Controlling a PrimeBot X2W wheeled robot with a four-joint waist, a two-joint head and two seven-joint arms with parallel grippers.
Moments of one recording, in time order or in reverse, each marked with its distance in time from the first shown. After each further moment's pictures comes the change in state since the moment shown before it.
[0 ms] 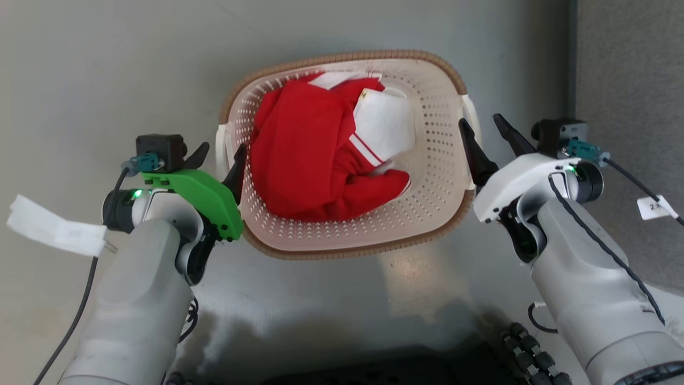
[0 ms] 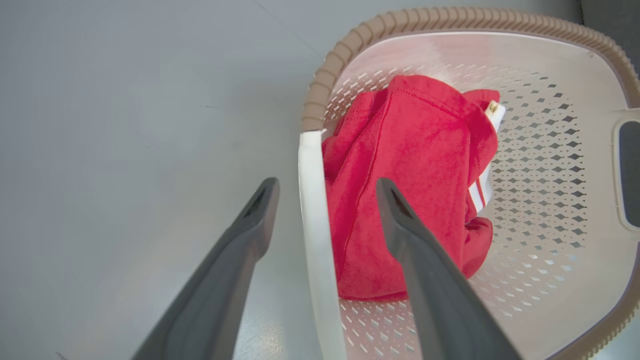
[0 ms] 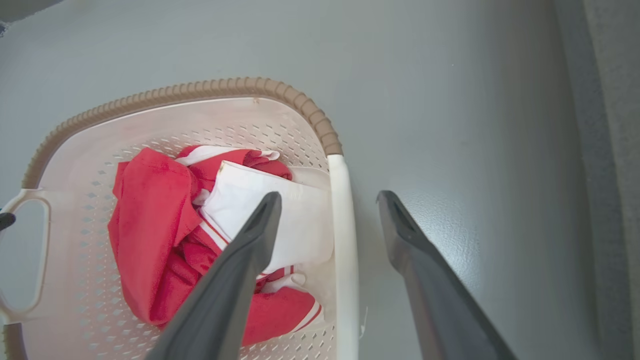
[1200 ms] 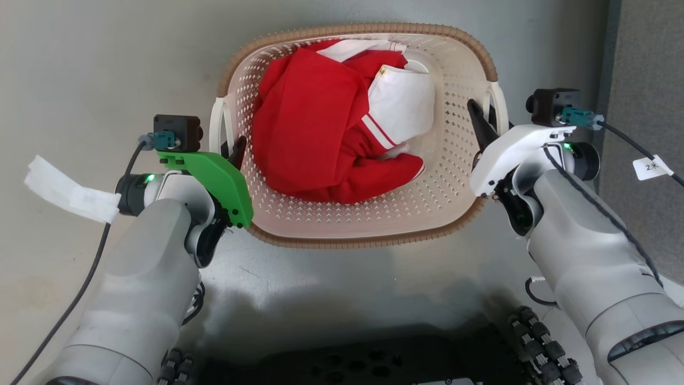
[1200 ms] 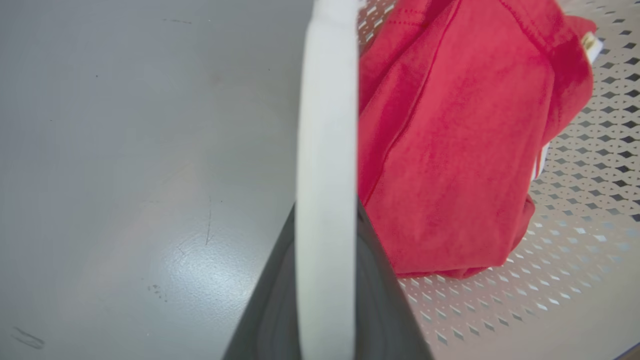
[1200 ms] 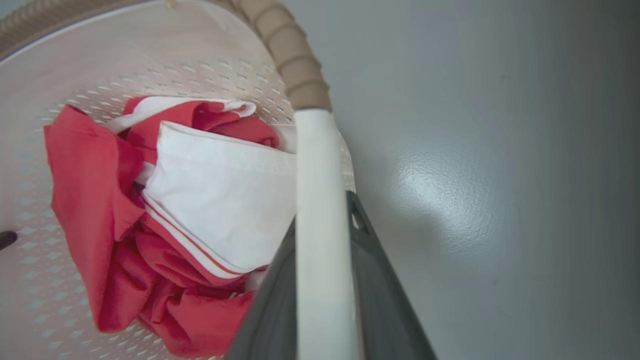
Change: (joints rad) left arm -0.124 0.001 -0.211 0.114 -0.175 0.003 0.024; right arm -0.162 -0.004 0.120 0.184 0.138 0.000 0.028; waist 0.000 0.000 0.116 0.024
